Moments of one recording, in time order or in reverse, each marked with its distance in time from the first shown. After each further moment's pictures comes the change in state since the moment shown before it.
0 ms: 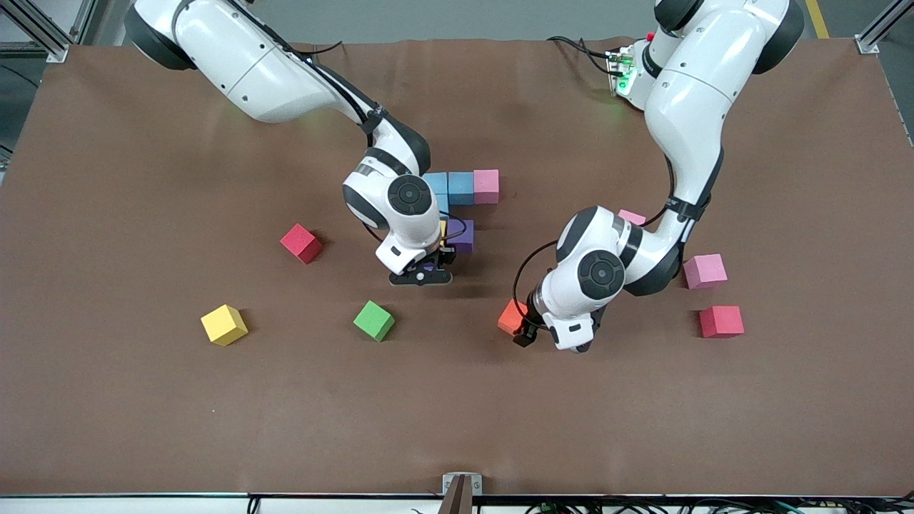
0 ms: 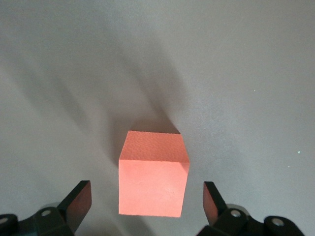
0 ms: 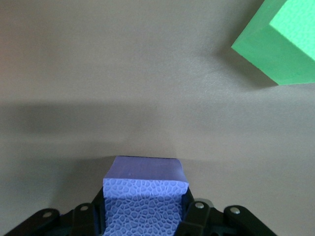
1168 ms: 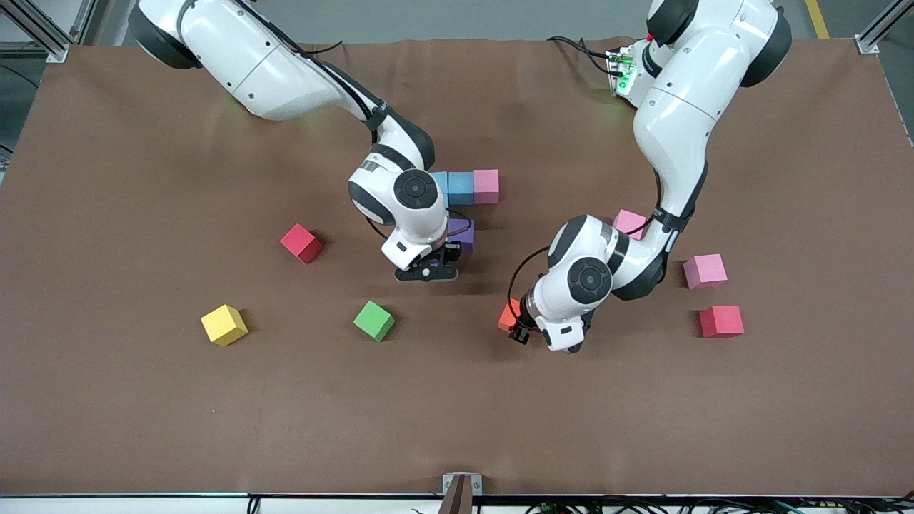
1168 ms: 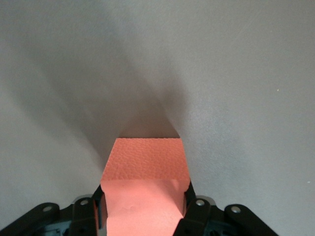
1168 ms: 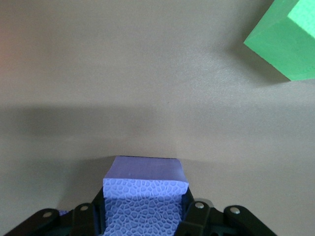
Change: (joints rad) left arm -0.015 0.058 -0.002 0.011 0.000 0.061 -0.078; right arm 0.022 0.000 -0.009 -0.001 -0.007 0.017 0.018
